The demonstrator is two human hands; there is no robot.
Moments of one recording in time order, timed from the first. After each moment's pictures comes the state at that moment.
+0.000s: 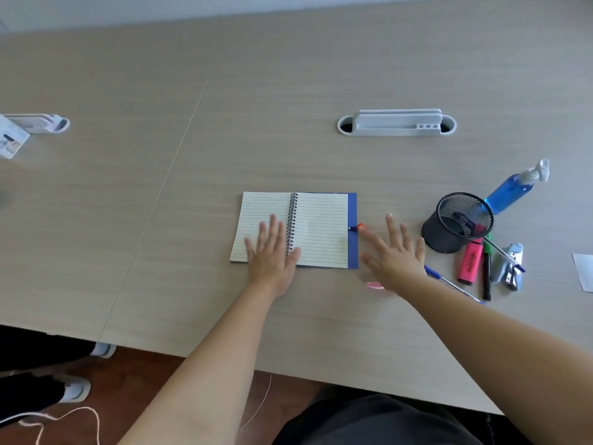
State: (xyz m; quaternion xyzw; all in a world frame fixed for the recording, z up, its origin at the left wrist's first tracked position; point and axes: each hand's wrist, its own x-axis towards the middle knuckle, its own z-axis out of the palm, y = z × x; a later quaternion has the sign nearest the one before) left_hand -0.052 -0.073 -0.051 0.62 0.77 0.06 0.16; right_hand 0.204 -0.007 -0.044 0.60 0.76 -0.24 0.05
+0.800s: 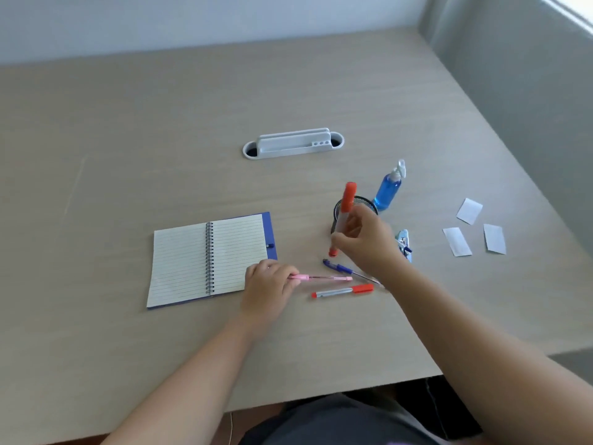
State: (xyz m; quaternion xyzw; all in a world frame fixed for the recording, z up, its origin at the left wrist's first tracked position) left_hand 0.077 -0.061 -0.026 0.77 0.60 0.18 0.13; right_hand 0.282 -0.015 0.075 0.67 0.57 -0.37 -0.30
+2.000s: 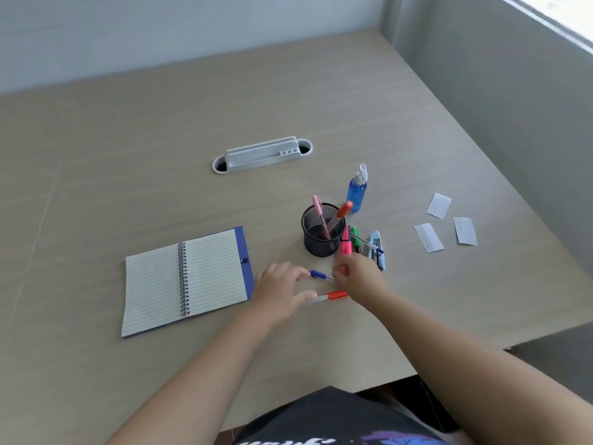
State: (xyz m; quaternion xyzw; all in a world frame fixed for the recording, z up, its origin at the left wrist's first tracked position) left_hand 0.143 -0.033 -0.004 0.78 0.57 0.08 0.25; right_hand 0.339 -0.027 -0.014 0.72 0.61 -0.30 -0.12
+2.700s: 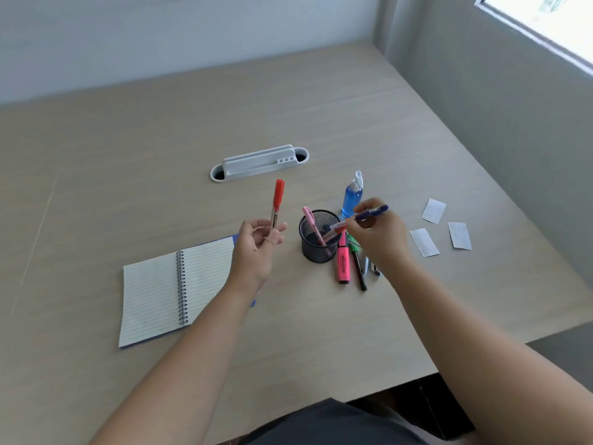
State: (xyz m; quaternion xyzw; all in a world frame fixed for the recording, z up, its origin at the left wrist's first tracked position) left_hand 0.136 0.007 0.053 0.47 0.56 0.46 0.51; right_hand 0.359 0.005 0.070 0.71 0.48 -0.31 -0.42
